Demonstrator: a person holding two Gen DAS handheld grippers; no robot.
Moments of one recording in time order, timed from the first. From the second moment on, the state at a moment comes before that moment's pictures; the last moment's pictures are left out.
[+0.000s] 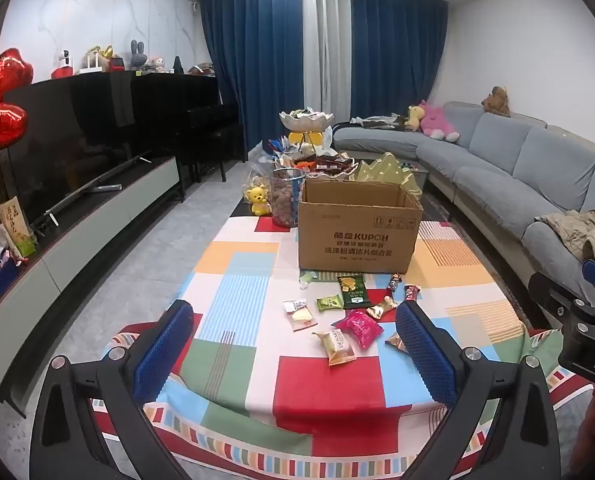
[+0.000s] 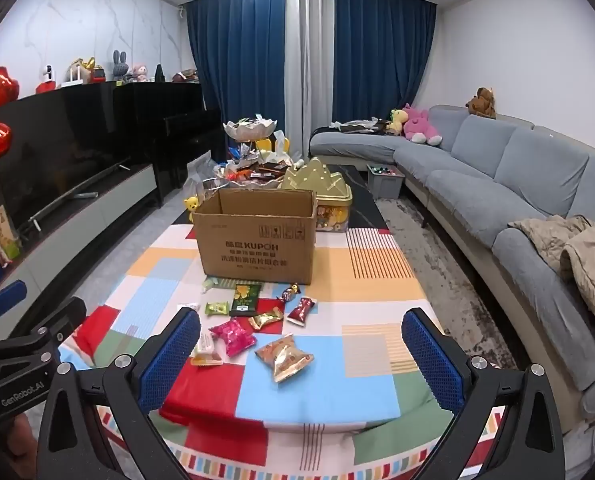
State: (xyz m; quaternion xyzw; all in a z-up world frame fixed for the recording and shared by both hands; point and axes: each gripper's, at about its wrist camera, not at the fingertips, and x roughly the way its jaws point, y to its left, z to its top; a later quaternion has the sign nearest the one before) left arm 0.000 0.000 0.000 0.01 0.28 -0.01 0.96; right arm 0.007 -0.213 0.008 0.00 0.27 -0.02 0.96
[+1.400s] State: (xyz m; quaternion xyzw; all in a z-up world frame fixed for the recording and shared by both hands) left arm -0.002 0.002 0.005 0.01 0.27 -0.01 0.96; right arm 0.003 -0.220 0.019 0.00 0.26 -0.03 0.97
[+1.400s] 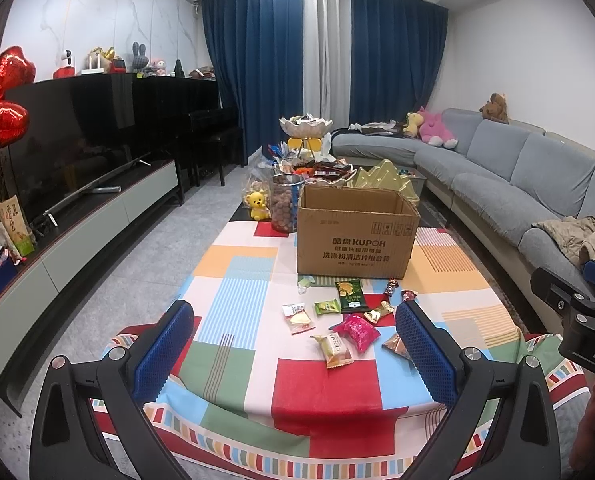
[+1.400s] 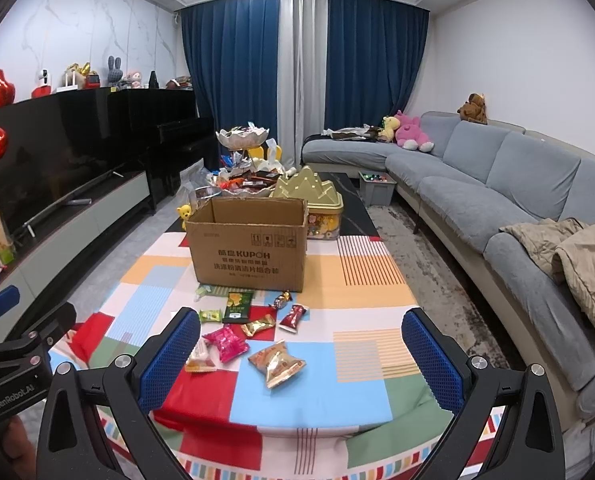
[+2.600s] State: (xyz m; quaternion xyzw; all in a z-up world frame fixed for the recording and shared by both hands) left arm -0.003 0.003 0.003 0.01 0.26 -0.01 0.96; right arm 0.001 -0.224 0.019 0.01 0.25 -0.04 0.97
